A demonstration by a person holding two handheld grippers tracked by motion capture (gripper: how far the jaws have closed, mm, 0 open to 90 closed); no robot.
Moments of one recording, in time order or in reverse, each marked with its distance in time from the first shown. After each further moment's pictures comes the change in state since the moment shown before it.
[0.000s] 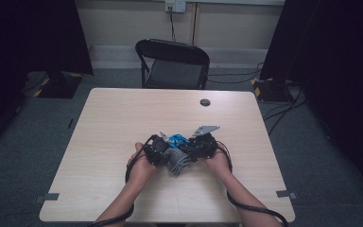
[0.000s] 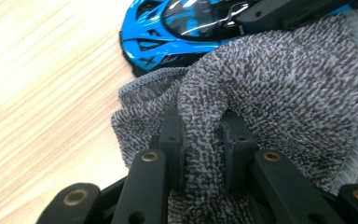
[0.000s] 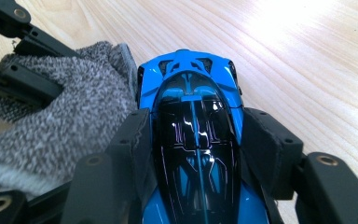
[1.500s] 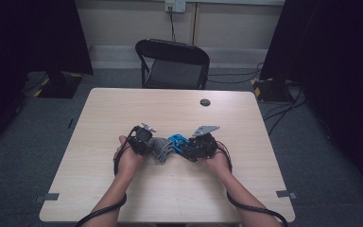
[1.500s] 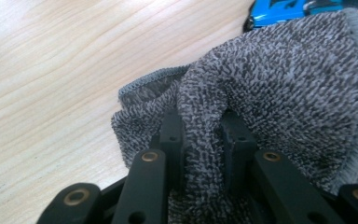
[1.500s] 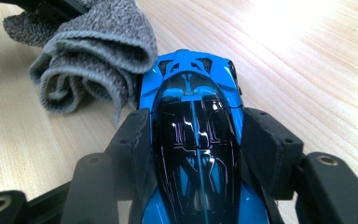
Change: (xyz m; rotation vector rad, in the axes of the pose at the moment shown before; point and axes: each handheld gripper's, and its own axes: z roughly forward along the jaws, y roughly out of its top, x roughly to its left) left arm 0.058 -0.010 -0.001 0.001 0.111 -0.136; right arm 0.000 0.000 0.000 -0.002 -0.003 0.001
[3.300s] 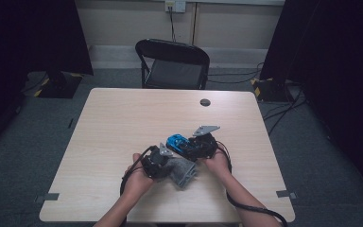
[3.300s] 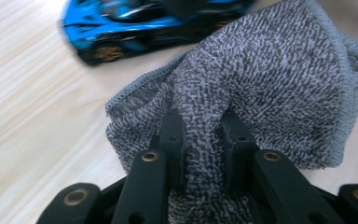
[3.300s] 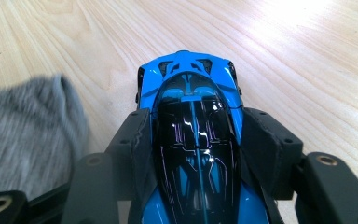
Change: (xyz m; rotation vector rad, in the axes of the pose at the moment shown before) left arm -0.088 -0.024 -0.034 -0.053 -0.266 0.200; right arm -0.001 -0.001 0.000 -0.009 0.007 0.002
